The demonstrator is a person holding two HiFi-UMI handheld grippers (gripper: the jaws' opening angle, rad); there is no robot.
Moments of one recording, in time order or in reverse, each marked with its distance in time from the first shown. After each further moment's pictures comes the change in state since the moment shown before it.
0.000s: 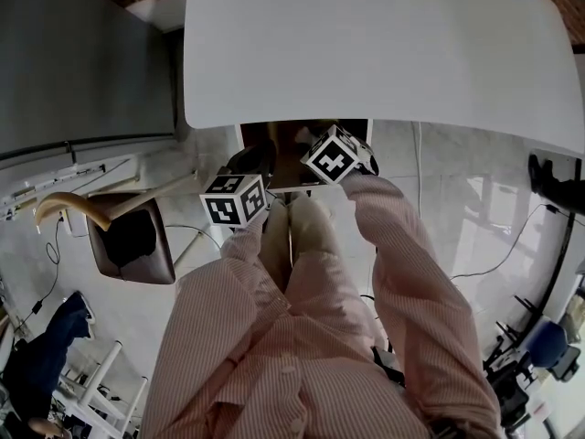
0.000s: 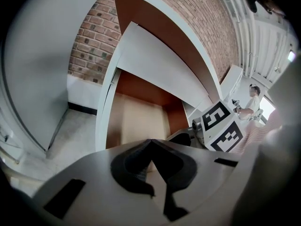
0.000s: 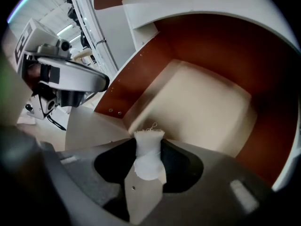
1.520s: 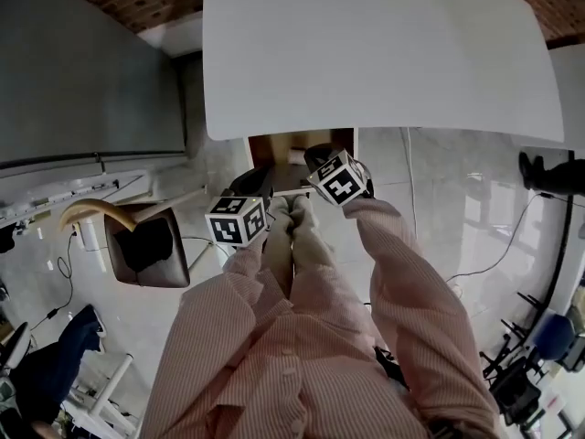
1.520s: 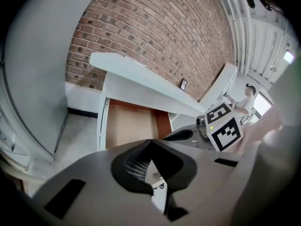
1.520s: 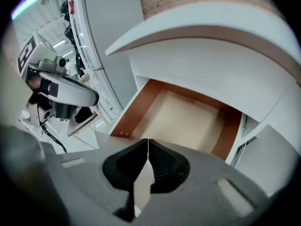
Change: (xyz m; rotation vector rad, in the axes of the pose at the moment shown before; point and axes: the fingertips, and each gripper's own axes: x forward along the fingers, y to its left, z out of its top) left arm -0.069 -0.042 0.025 0.041 0.058 -0.020; right arm -0.082 0.019 0.026 0.140 -0.190 -0.093
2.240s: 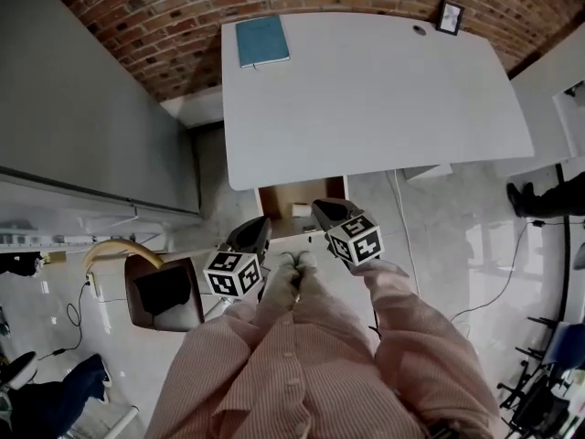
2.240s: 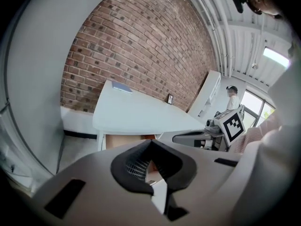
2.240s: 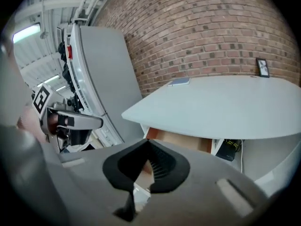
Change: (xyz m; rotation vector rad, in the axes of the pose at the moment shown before) left arm -0.100 -0.048 0.061 0.113 -0.158 -0.067; right arm -0.139 0.030 0.063 0.249 -0.349 -0.036
